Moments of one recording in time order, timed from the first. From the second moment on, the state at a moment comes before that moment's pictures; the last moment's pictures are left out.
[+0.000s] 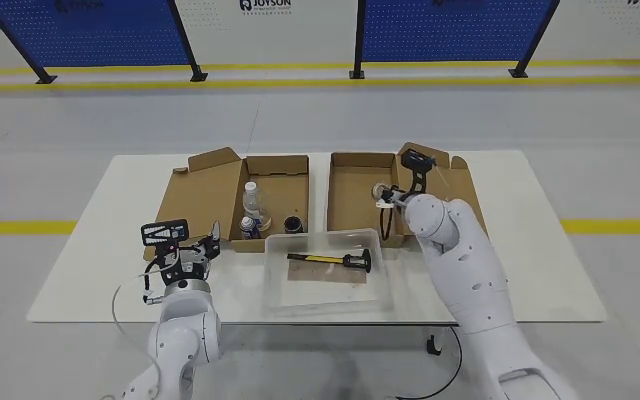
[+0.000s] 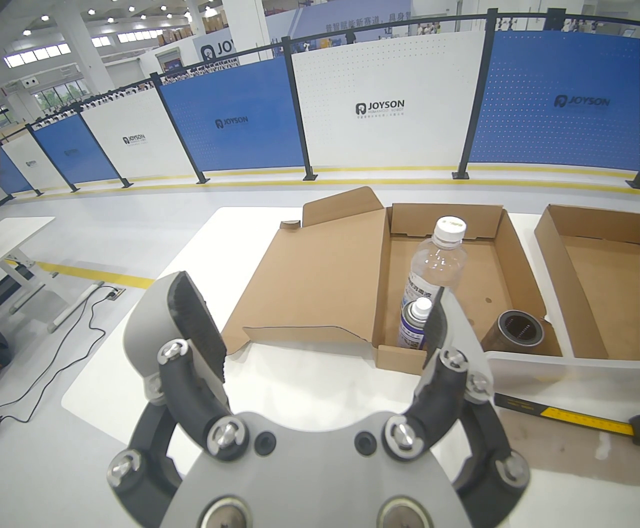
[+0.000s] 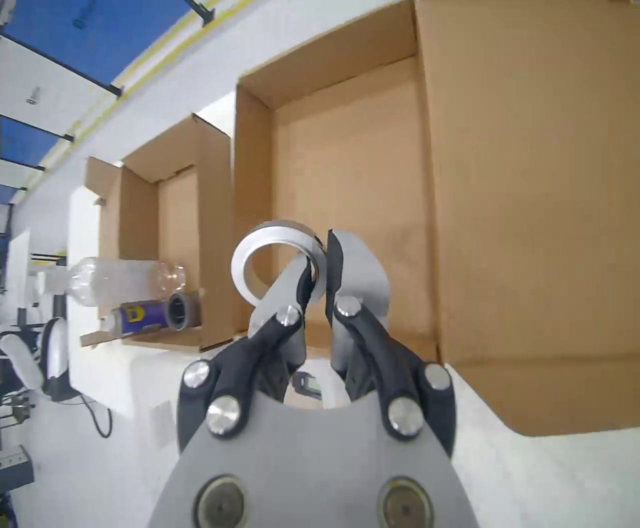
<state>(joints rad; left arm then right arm) 1.62 -1.18 -1.37 -2.03 1.52 0.59 -0.39 -0.82 -1.47 1.23 -1.15 -0.91 0.38 0.77</state>
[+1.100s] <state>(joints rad) 1.62 -1.18 -1.37 -2.03 1.52 0.59 -0.39 -0.59 -1.54 1.04 -0.64 -0.97 0.32 0.79</state>
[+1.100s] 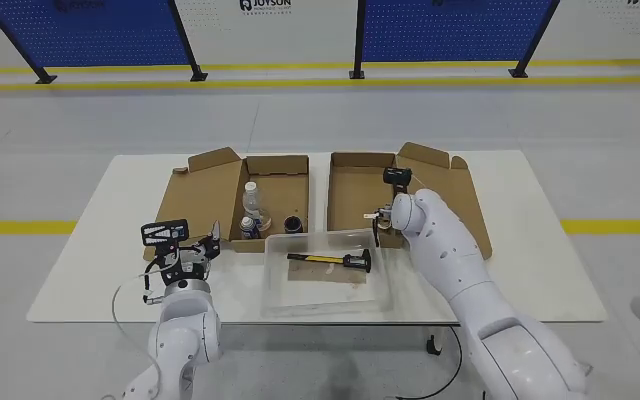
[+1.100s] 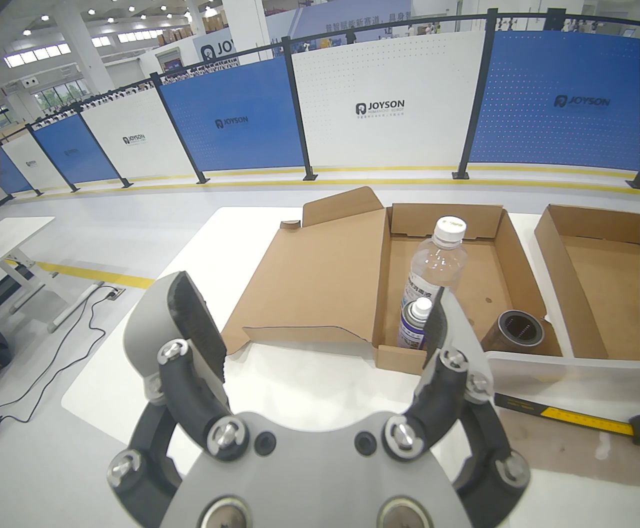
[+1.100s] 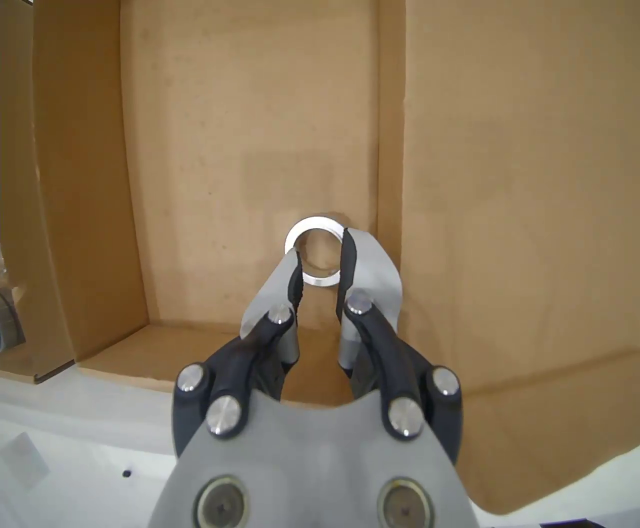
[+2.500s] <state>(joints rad) 1.62 -1.18 -1.37 -2.03 1.52 0.59 -0.39 -1.02 -1.46 0.96 -1.52 -1.09 0.03 1.18</state>
